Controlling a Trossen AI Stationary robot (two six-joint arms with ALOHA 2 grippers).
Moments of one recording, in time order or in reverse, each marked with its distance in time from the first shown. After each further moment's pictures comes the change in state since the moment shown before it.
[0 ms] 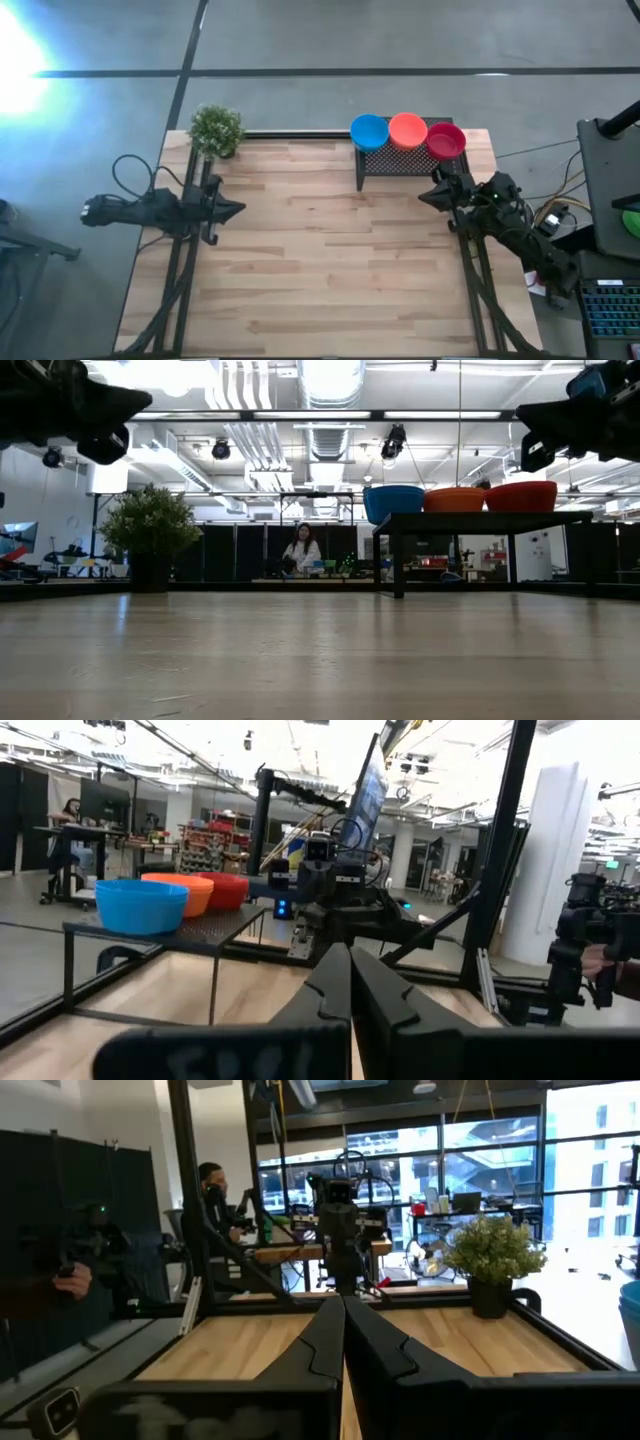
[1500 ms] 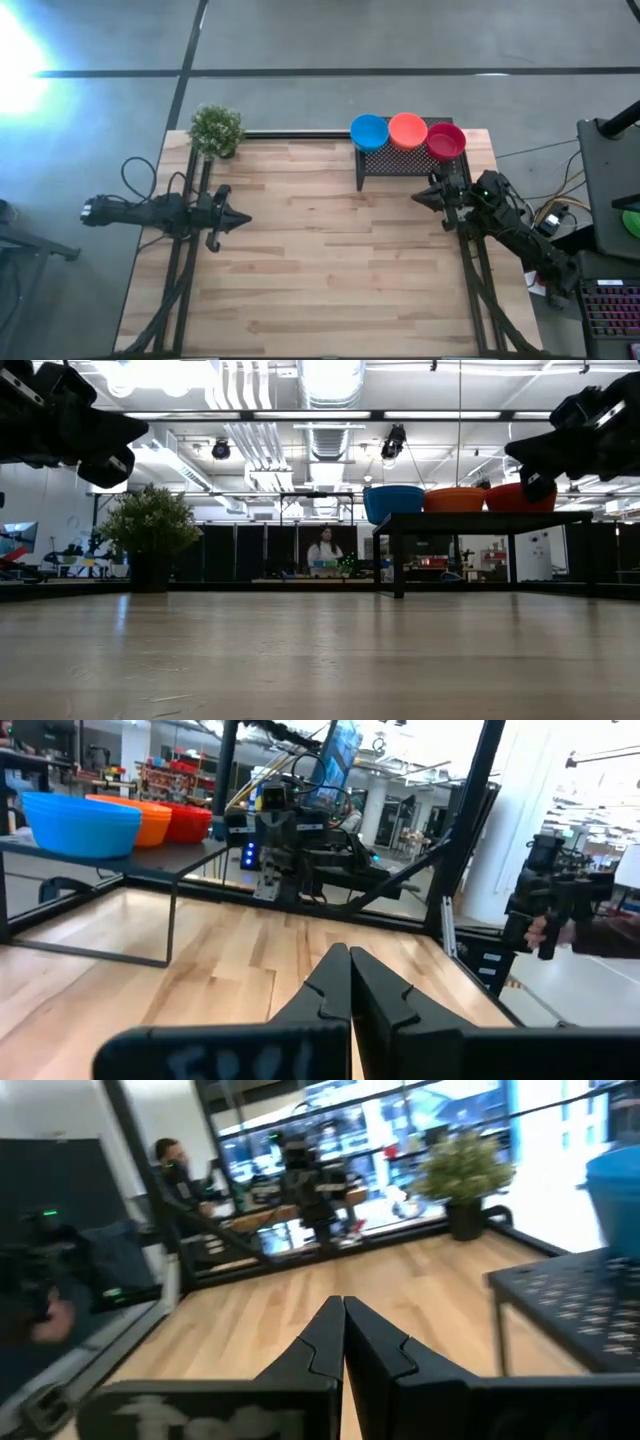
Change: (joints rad) left arm 0.000 0.001 -0.069 -0.063 0.099 -0.091; right arm 0.000 0.003 -0.022 -0.190 0.066 0.000
